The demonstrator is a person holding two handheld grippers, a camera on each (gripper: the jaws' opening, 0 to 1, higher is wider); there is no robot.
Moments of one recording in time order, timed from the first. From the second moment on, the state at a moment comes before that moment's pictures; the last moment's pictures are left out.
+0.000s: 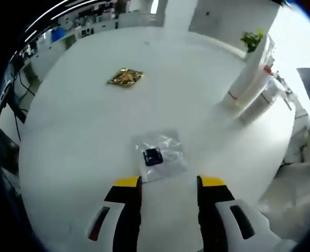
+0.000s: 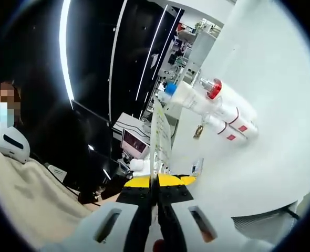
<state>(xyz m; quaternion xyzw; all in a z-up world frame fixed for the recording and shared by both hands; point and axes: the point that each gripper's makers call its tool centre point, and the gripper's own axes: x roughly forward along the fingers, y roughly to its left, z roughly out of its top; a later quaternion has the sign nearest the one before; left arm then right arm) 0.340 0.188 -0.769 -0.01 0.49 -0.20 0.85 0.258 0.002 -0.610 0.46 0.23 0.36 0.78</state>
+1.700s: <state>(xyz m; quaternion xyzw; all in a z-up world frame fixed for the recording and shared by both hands) 0.250 0.075 -0.619 -0.43 0.36 -0.44 0.70 0.253 0.047 -0.583 0.45 0.22 0.43 0.75</state>
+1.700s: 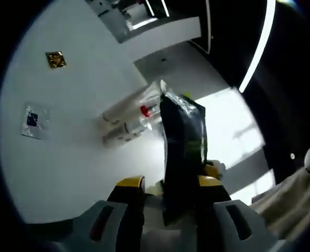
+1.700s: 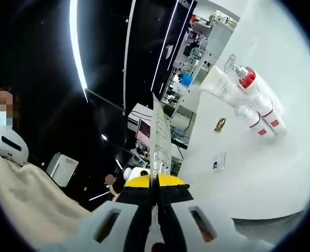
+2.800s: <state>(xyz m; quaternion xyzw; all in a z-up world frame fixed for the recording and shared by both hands) 0.266 0.093 -0.608 -0.47 0.34 -0.42 0.70 0.277 0.043 -0.625 0.23 0.22 0.39 0.87</state>
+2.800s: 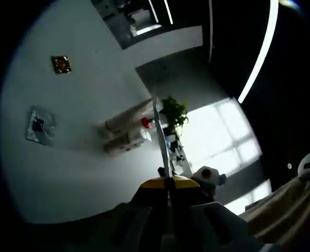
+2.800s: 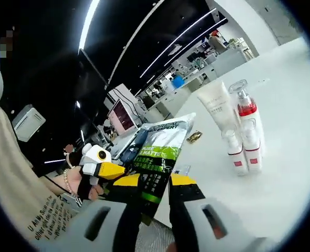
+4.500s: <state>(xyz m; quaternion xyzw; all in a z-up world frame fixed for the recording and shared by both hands) 0.330 0.085 -0.698 -0.43 0.43 -0.34 0.72 0.289 -0.017 -0.658 0.11 0.27 0.32 0.90</state>
